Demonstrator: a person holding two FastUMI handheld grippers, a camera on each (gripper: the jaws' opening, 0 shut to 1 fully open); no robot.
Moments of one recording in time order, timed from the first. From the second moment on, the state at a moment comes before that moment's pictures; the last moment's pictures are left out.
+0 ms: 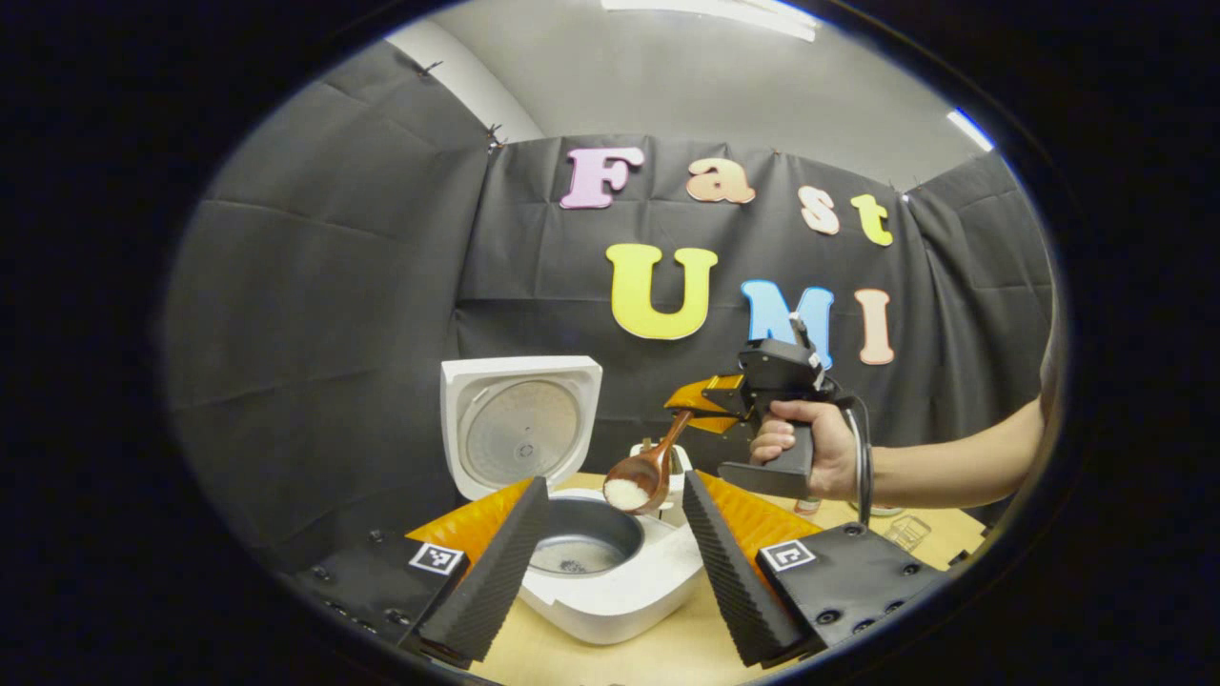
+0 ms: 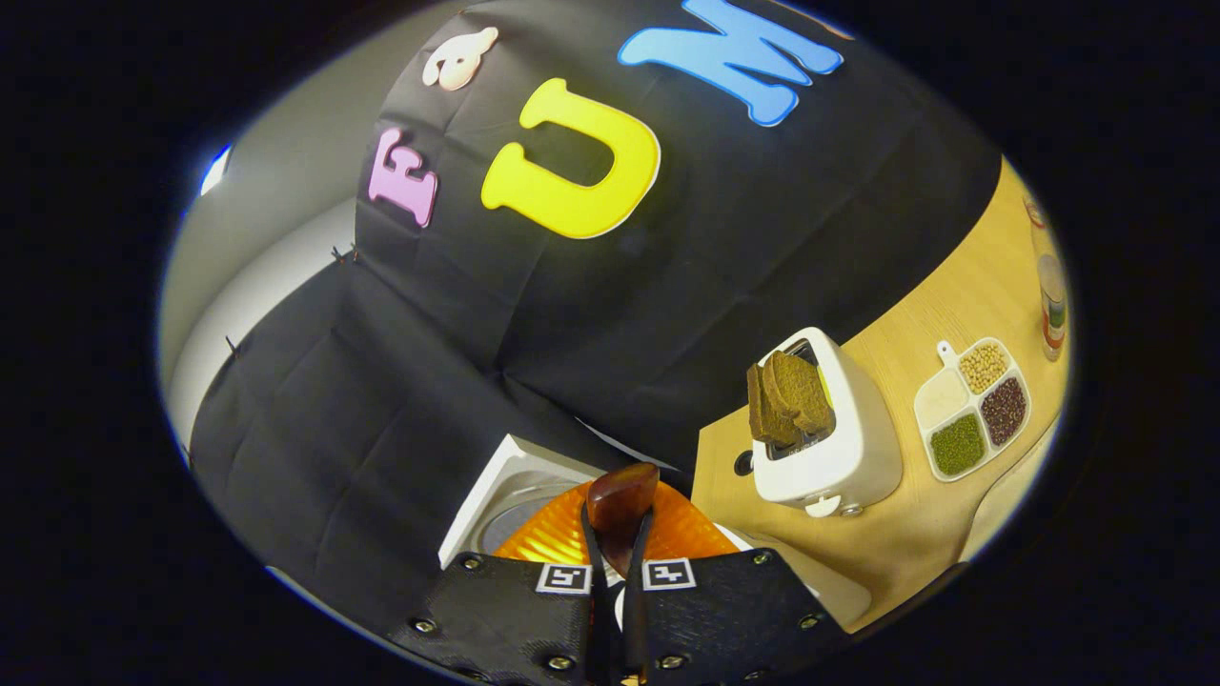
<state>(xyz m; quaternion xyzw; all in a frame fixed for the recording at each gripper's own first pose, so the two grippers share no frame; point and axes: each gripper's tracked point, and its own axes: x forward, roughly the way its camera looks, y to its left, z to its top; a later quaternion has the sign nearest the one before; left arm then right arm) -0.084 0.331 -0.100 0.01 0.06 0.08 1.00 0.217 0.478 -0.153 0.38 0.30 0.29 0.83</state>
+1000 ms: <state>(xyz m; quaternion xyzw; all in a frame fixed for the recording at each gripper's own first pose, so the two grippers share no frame) -0.092 0.353 -0.112 -0.01 0.06 0.12 0.99 0.150 0.603 -0.155 -0.02 0.17 0.47 0.87</state>
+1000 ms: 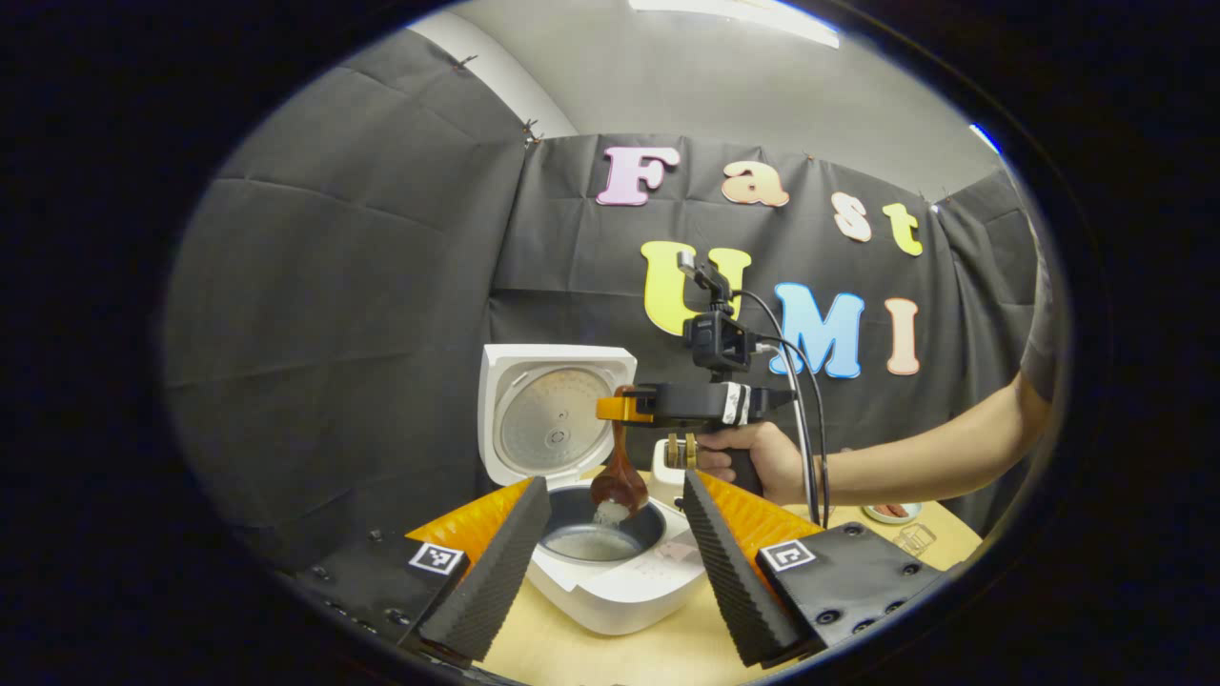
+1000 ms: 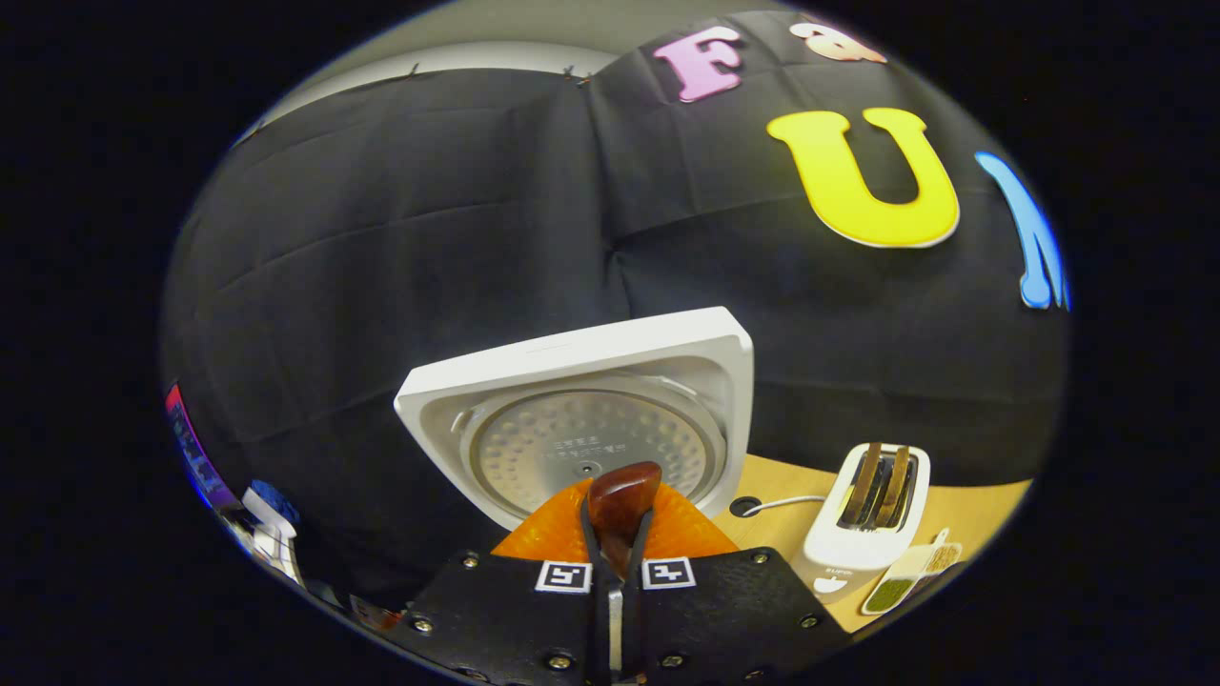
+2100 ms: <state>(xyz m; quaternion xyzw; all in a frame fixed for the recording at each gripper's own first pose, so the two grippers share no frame) -0.081 0.319 -0.102 -0.02 0.04 0.08 1.00 0.187 0.460 -0.096 0.29 0.26 0.38 0.84</state>
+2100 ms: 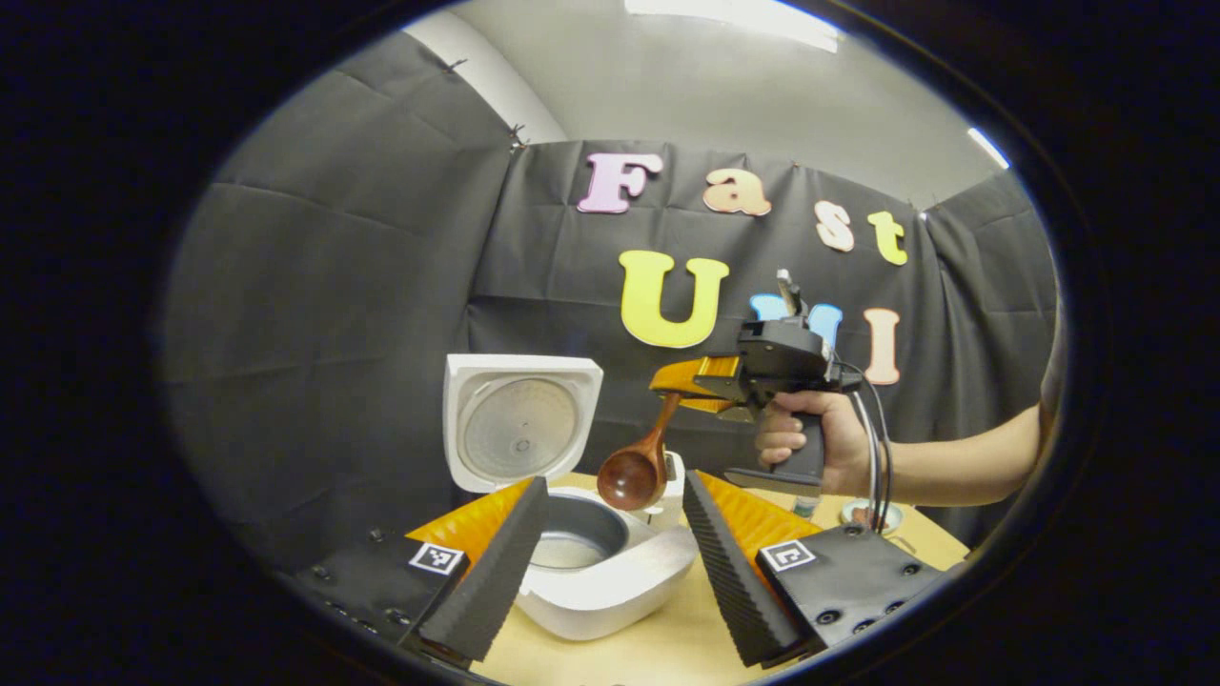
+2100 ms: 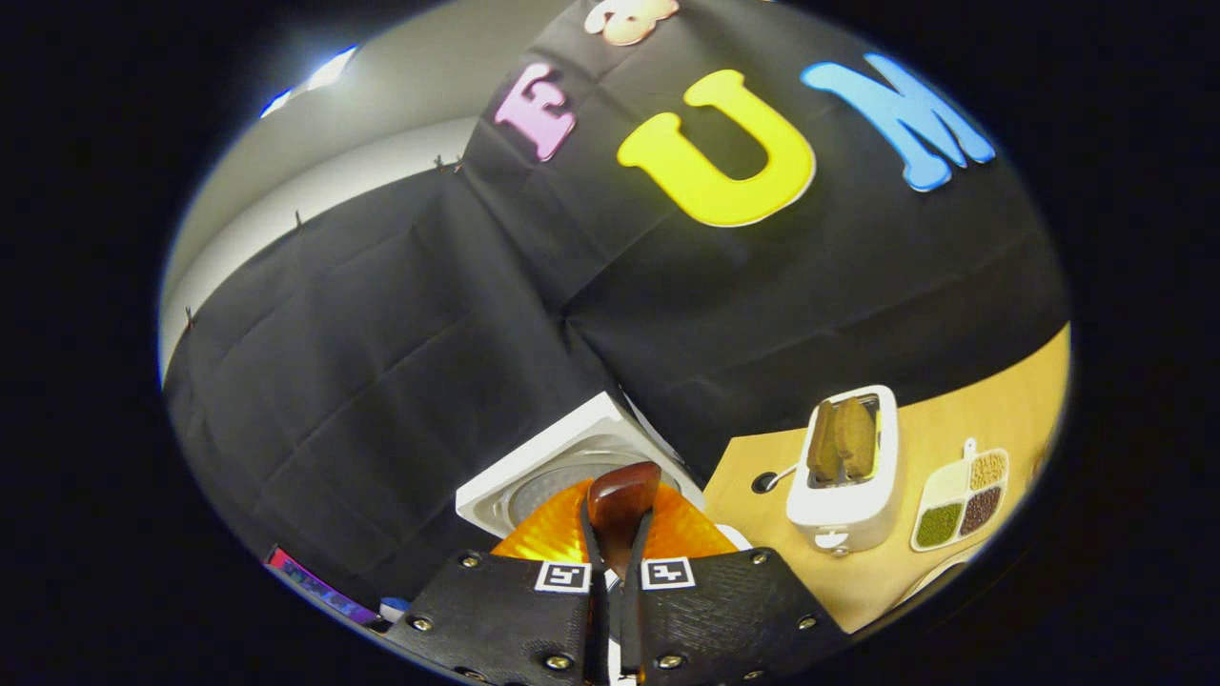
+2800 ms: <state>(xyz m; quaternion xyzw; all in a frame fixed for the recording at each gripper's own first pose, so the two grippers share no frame) -0.035 0.226 -0.092 0.00 0.04 -0.02 1.00 0.162 0.232 -0.089 0.33 0.23 0.24 0.89</state>
